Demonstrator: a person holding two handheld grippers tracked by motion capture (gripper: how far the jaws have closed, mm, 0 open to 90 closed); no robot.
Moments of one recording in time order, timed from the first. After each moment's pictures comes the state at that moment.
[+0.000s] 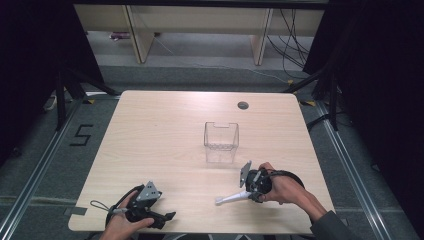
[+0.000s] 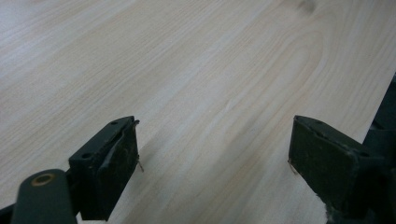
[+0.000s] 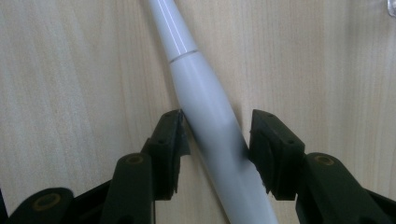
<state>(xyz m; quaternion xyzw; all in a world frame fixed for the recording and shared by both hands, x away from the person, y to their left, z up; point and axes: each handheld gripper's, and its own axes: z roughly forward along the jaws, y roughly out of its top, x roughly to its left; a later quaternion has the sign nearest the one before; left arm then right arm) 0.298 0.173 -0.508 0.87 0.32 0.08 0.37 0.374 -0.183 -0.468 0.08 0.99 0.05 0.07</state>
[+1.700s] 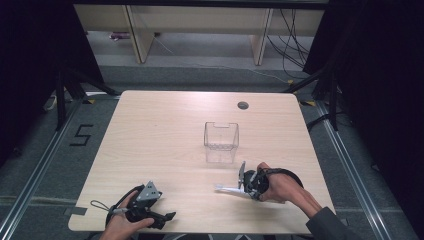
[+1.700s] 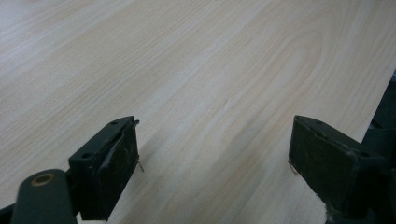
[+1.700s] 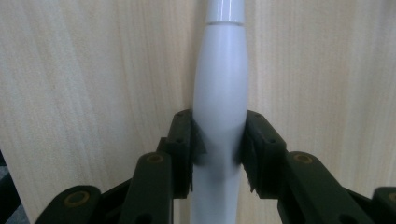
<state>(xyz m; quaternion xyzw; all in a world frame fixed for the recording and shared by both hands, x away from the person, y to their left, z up) 0.298 0.173 -0.508 0.87 0.32 0.08 0.37 0.378 -0.178 -0.470 0.08 1.00 -0.01 0.04</state>
